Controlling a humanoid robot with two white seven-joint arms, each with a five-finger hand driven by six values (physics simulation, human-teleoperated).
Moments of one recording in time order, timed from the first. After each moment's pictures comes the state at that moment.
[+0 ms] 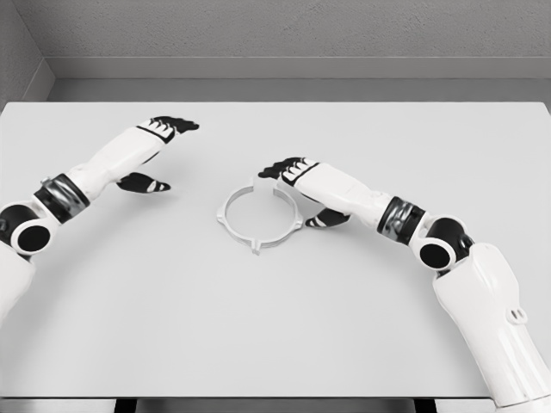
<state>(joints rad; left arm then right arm) -0.46 0.49 -0.33 -1.18 -0.58 -0.61 -0.15 -0.39 -0.23 0.32 -1.33 0.69 -0.61 0.41</state>
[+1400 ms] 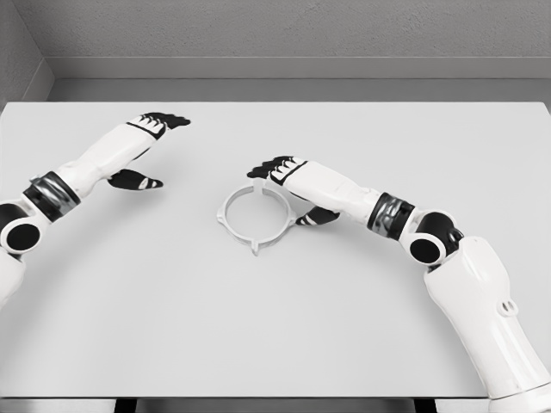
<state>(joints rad) -0.46 0.51 -0.33 -1.18 -0.54 -0.61 -0.15 -0.42 -0.21 0.36 -1.30 0.69 -0.61 0.41</state>
